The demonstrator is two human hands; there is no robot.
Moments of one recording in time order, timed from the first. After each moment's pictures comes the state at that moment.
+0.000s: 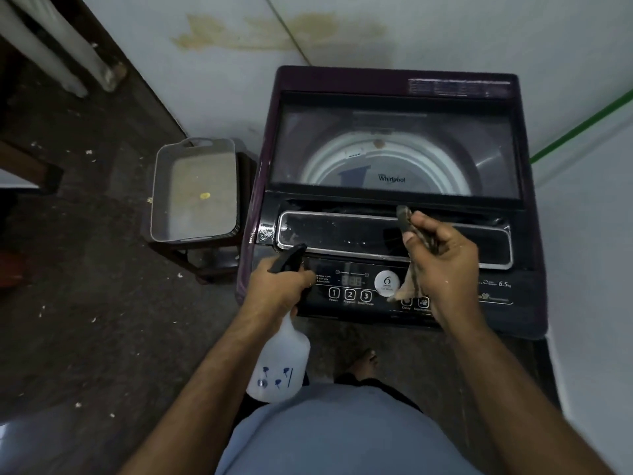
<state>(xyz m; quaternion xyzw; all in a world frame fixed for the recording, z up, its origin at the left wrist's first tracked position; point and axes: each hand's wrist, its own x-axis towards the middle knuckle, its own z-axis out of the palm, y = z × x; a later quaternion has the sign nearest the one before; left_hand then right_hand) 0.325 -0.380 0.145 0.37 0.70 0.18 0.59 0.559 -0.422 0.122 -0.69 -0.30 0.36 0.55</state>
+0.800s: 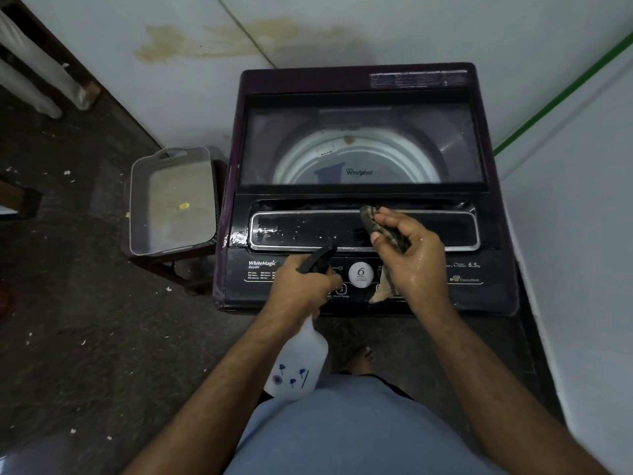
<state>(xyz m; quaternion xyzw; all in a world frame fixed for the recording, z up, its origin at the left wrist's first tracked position) 0.387 -0.400 0.144 0.44 0.65 0.11 0.60 0.566 -0.437 0.124 -0.71 -0.41 0.30 0.49</state>
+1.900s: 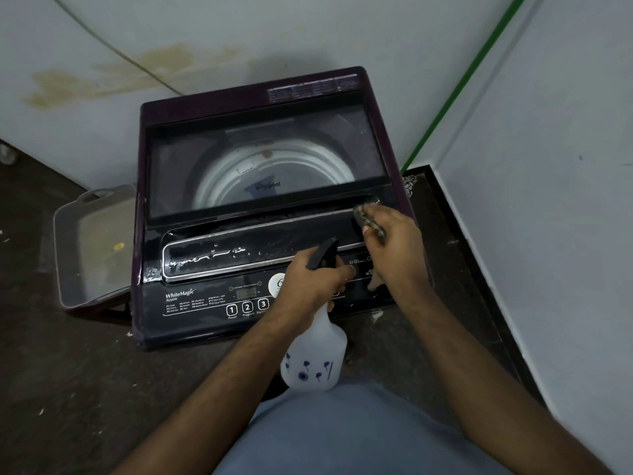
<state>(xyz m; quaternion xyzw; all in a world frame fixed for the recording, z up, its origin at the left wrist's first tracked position) 0.523 -0.433 0.152 0.52 0.55 0.09 0.65 0.675 -0.476 0.113 -0.80 -0.44 0.16 0.38</state>
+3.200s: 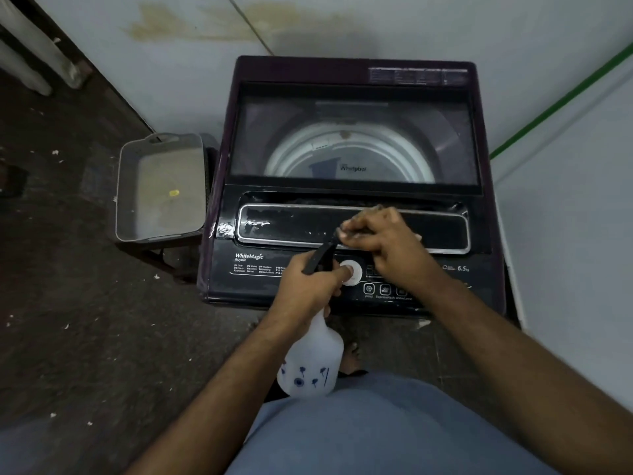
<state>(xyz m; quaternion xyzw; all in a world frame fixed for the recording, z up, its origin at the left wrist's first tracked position) 0.418 -0.416 0.134 0.40 0.63 0.18 0.64 0.612 -0.412 0.095 -0.56 -0.78 0.19 0.19</state>
